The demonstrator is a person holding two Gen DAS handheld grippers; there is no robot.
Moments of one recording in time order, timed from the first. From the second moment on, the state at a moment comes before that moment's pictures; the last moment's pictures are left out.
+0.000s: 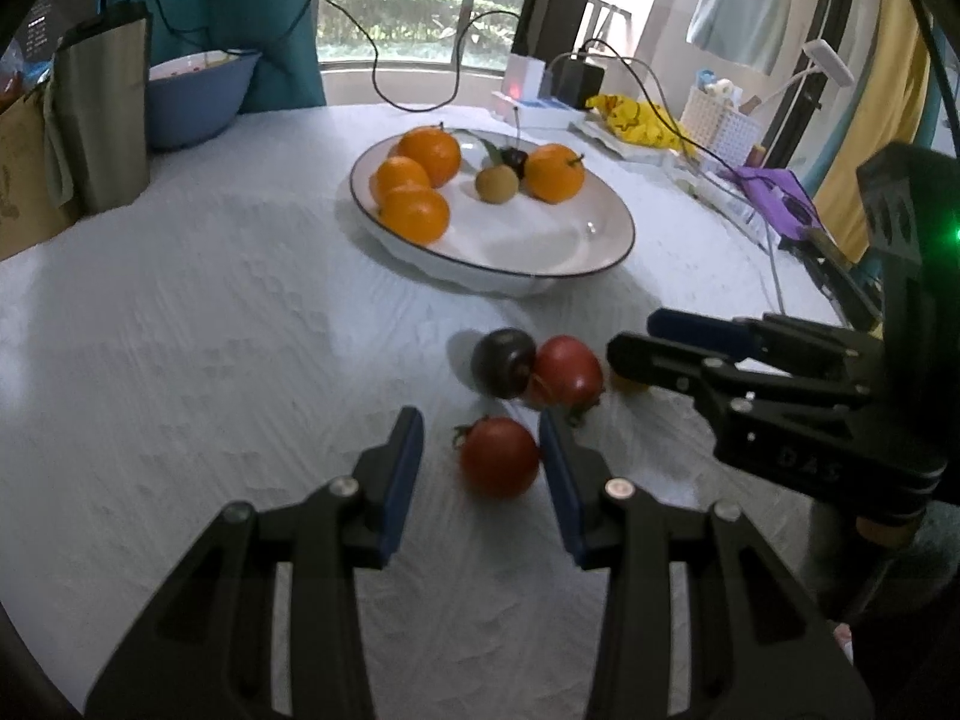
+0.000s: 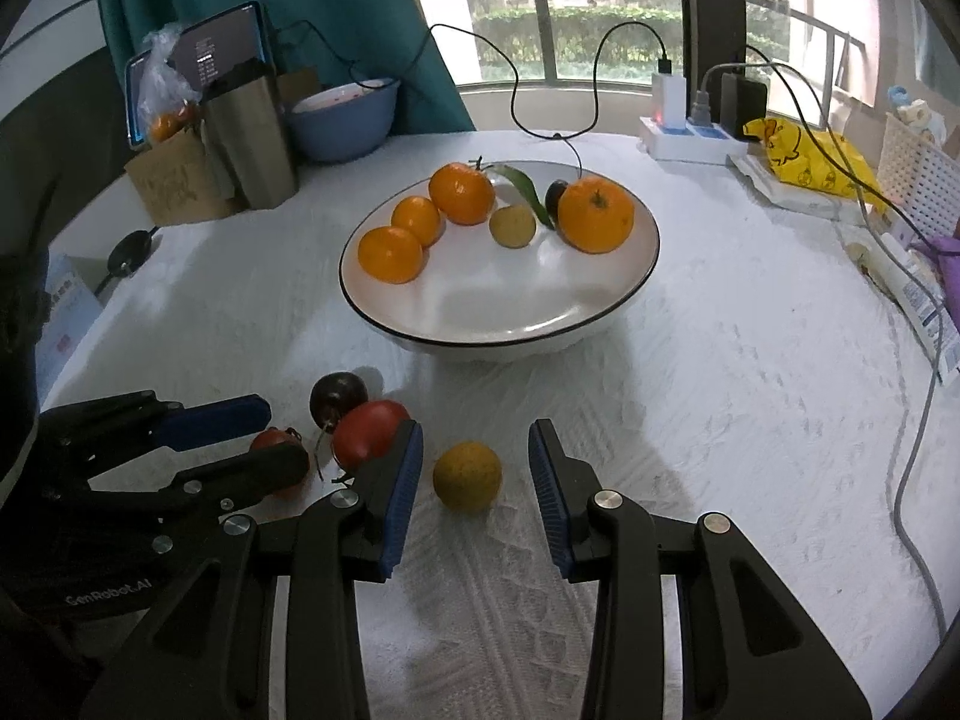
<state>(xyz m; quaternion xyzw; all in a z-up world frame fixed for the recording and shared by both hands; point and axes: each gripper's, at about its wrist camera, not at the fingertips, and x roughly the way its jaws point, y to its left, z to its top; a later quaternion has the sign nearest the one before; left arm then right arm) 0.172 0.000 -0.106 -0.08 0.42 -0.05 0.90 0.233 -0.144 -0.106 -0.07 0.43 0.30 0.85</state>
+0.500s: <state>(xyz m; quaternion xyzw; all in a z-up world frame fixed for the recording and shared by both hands) 0.172 -0.014 -0.111 -0.05 0.43 -0.07 0.90 0.231 -0.140 -0.115 -0.07 0.44 0.31 0.84</state>
